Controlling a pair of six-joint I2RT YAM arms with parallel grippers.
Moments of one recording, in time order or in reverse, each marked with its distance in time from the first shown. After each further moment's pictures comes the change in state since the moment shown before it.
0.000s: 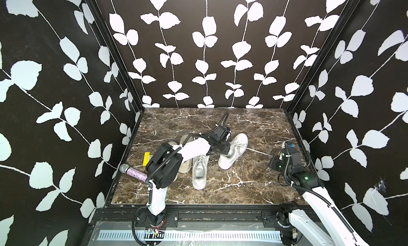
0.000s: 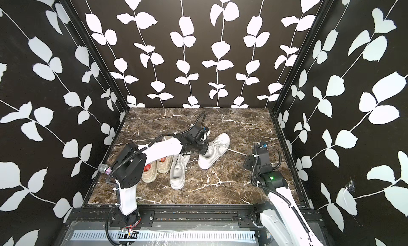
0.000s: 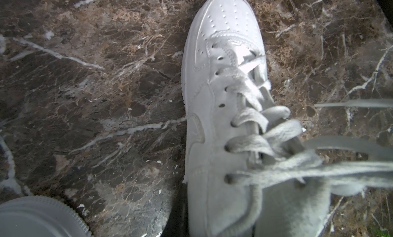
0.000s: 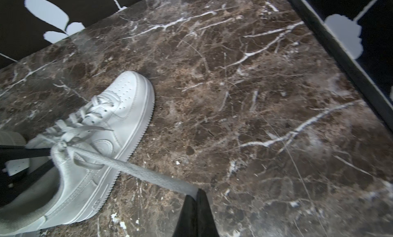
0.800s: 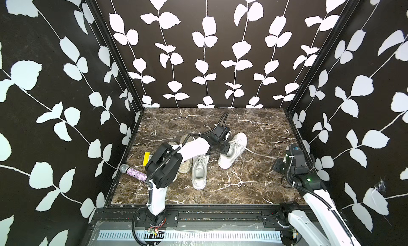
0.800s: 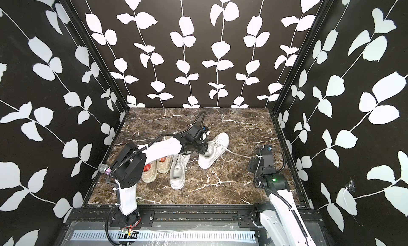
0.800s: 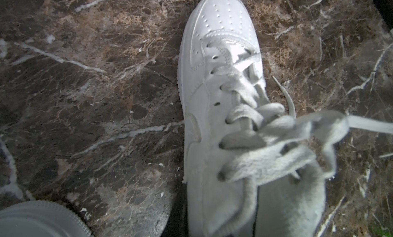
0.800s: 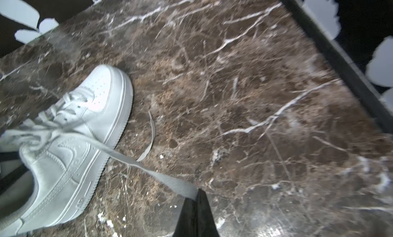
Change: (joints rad) left arm -0.001 0.000 -0.008 0.019 0.031 0.019; right arm -0.078 -0.007 -0.040 -0.031 -0.070 -0.005
